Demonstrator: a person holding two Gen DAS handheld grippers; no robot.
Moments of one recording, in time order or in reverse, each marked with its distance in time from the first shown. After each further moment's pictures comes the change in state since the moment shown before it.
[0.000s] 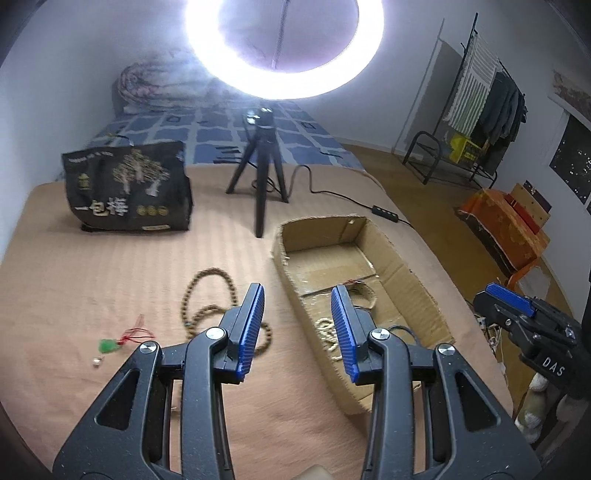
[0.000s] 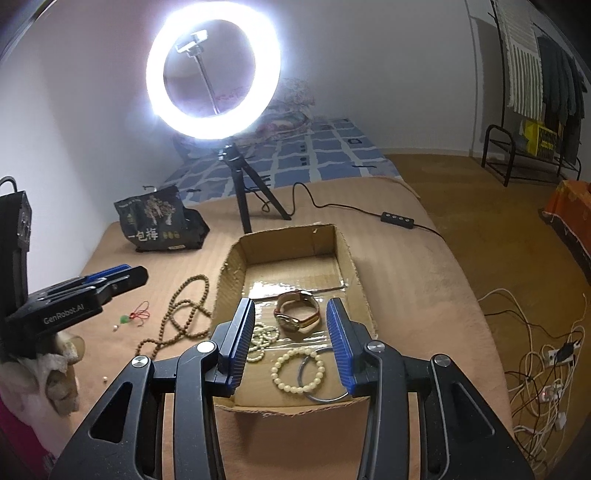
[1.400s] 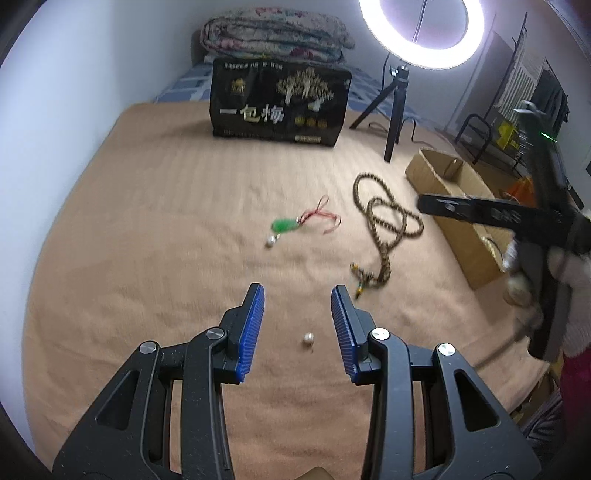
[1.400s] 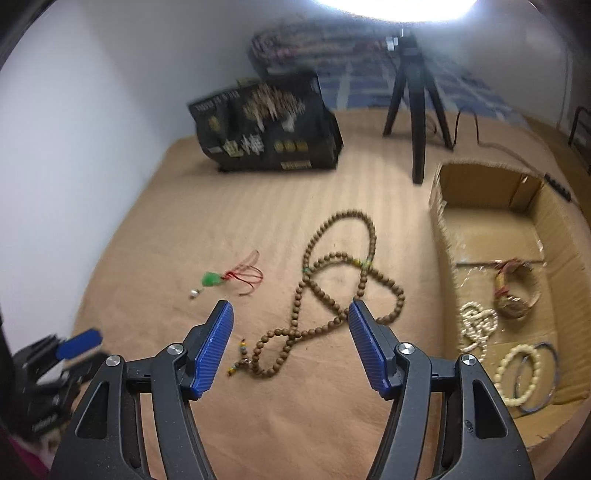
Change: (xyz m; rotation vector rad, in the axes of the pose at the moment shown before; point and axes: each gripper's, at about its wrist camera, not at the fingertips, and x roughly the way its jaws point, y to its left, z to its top) left arm -0.082 0.173 -0.114 -0.088 0.140 0.141; right arm 0.138 0.173 -0.016 -0.066 0.346 0.228
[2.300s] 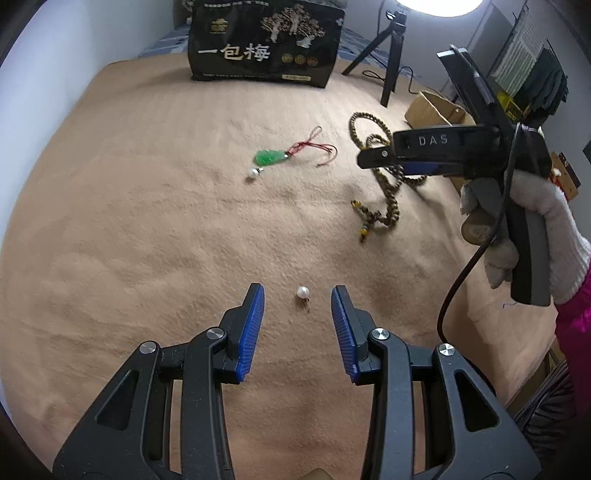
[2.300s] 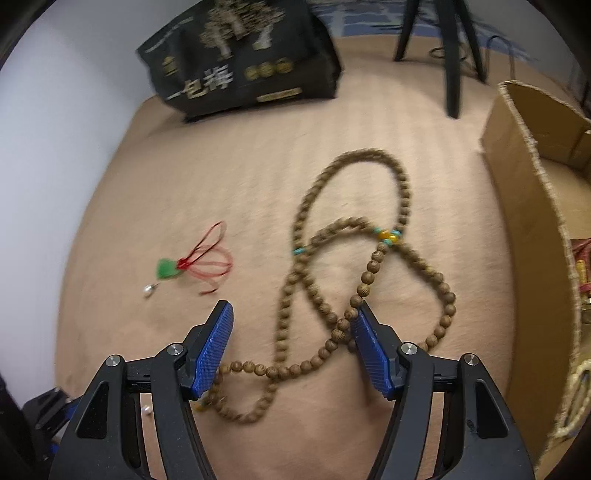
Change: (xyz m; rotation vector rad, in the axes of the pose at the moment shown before) left arm 0.047 -0.002 -0.031 0.028 0.144 -0.046; right arm 0.090 -0.011 0.006 0.041 0.196 0.040
